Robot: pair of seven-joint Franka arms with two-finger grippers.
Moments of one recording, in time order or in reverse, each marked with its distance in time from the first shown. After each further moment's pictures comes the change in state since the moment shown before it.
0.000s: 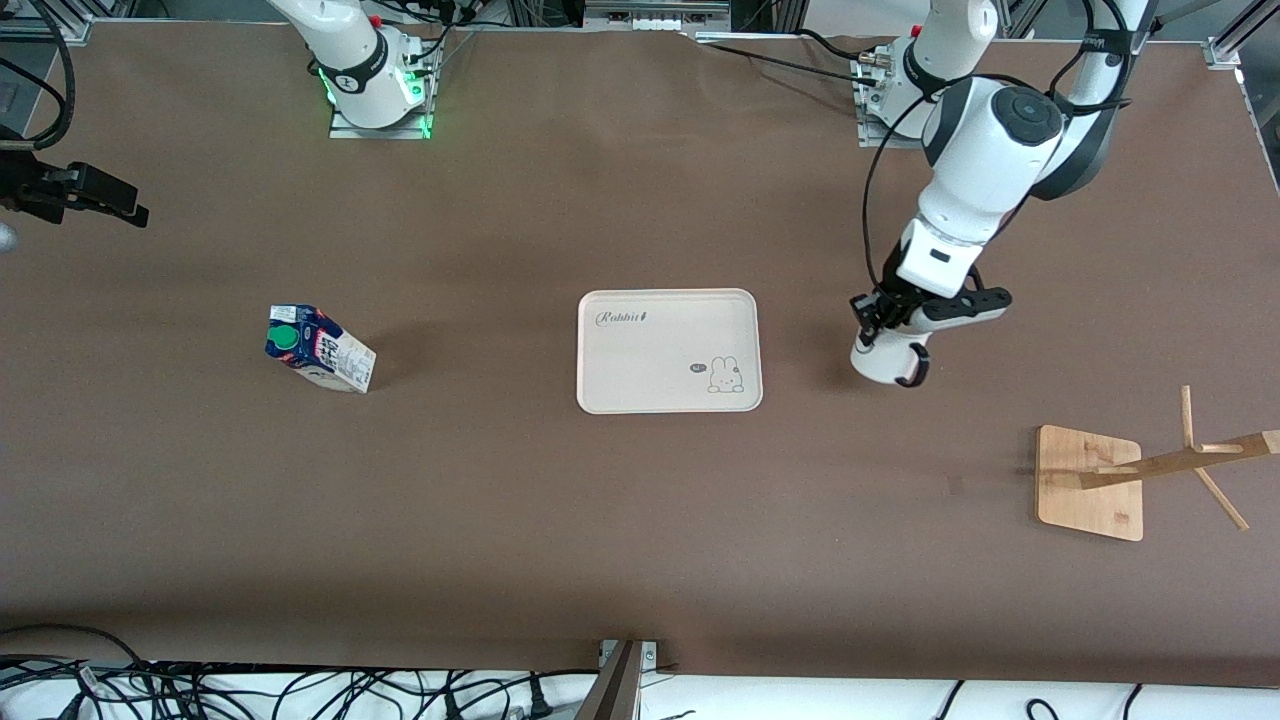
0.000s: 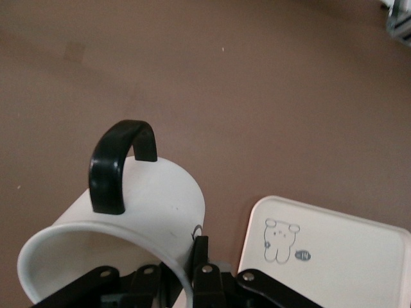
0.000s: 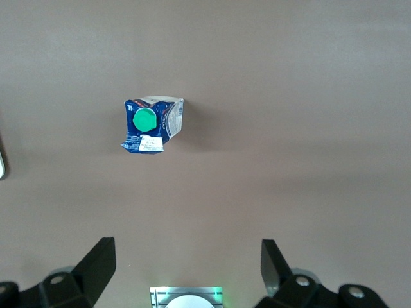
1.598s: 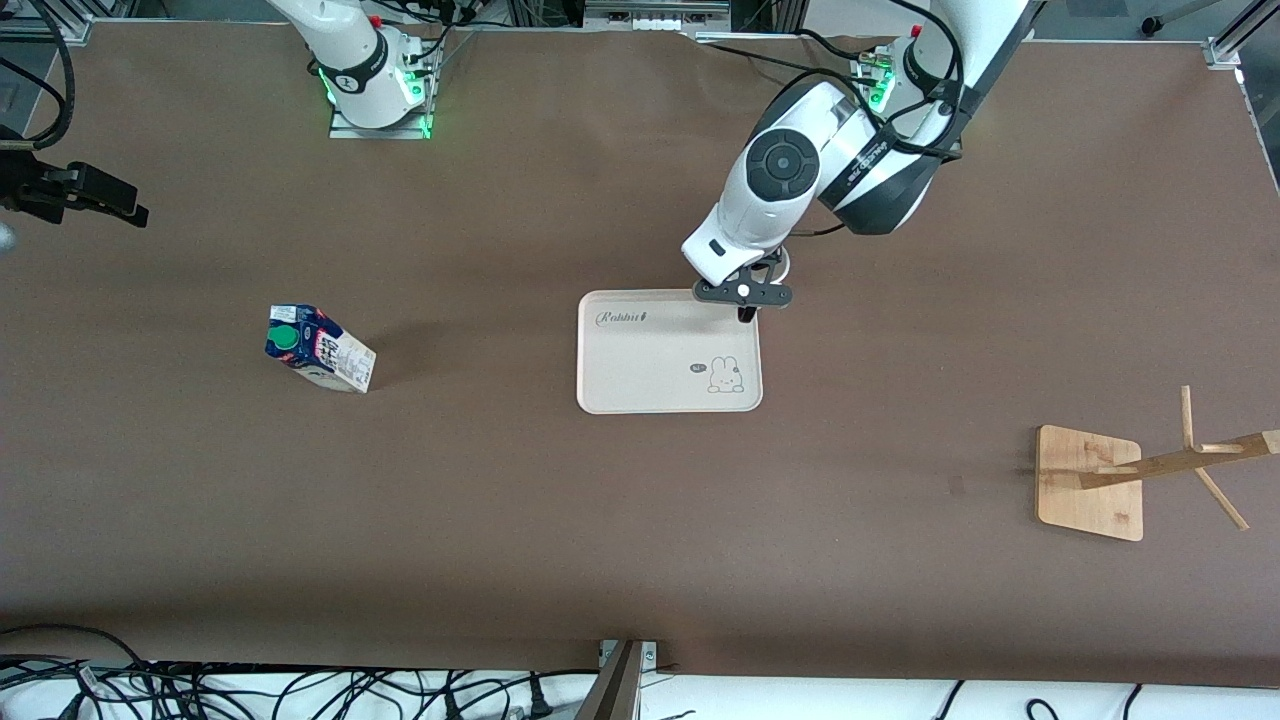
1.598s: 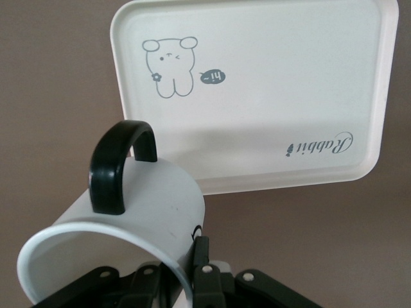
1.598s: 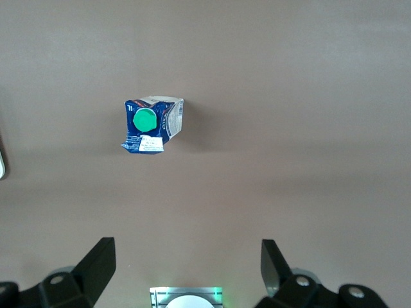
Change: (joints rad) left arm -0.344 0.348 -0.014 0.403 0.077 -0.444 -0.070; right arm 0.000 0.000 0.000 0.001 0.000 0.000 0.000
